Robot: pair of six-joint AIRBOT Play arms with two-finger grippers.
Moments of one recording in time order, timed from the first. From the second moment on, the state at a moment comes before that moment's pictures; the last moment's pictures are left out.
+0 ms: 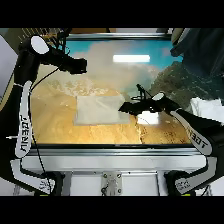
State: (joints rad) left arm -0.17 -1.67 1.94 1.16 -1.34 -1.49; right arm 0.23 -1.72 1.09 -0.51 0.84 1.07
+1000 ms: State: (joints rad) left arm -0.21 -1.67 1.94 1.16 -1.39 -1.49; right arm -0.72 -1.22 1.16 -1.08 0.85 1.40
